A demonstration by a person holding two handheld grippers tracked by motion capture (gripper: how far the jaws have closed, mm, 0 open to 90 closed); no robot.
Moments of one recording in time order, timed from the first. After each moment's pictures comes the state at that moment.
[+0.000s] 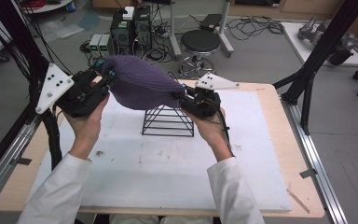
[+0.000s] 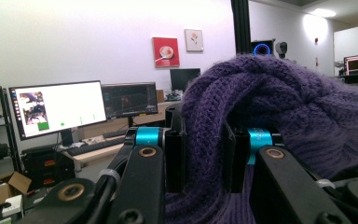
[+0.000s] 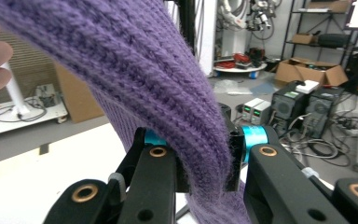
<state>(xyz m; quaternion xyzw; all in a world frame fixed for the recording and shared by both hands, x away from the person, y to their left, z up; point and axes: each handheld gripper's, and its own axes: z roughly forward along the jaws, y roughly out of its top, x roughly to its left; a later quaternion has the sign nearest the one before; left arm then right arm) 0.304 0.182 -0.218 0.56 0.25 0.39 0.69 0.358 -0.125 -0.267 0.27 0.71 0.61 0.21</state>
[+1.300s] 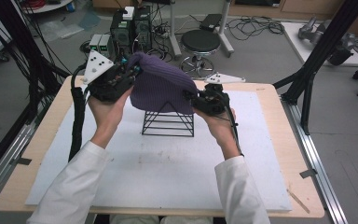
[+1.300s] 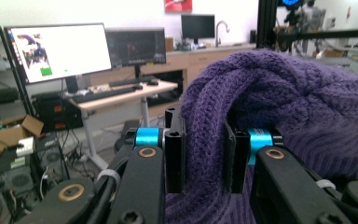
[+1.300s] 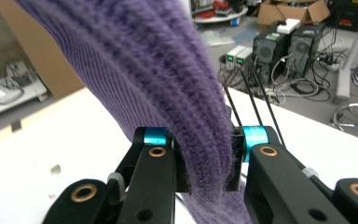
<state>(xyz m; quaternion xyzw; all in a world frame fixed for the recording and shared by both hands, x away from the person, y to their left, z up) 0.350 0.138 -0.231 0.62 0.33 0.36 0.61 0.381 -0.152 -0.288 0.35 0.74 0.54 0.18</state>
